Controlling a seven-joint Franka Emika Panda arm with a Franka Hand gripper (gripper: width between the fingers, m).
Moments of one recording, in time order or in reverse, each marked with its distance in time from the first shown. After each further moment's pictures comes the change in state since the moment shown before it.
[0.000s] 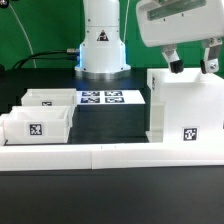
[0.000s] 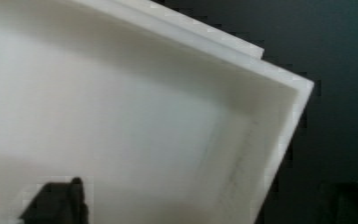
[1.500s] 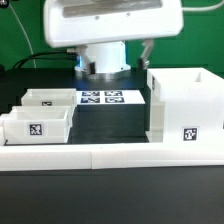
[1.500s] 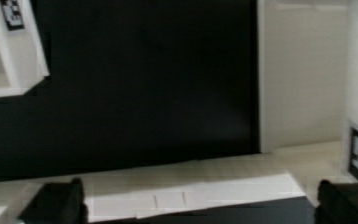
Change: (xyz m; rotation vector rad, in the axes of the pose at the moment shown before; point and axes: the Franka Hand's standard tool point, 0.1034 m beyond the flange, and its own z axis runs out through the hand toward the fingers) arm 0.094 0.098 -0.020 -0.160 0.026 -1.017
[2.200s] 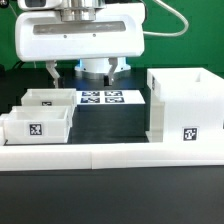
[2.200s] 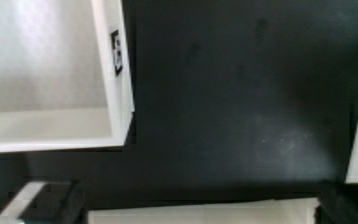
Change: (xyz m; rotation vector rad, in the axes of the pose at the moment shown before) arm -0.018 0.034 0.018 -0.034 0.031 -0.048
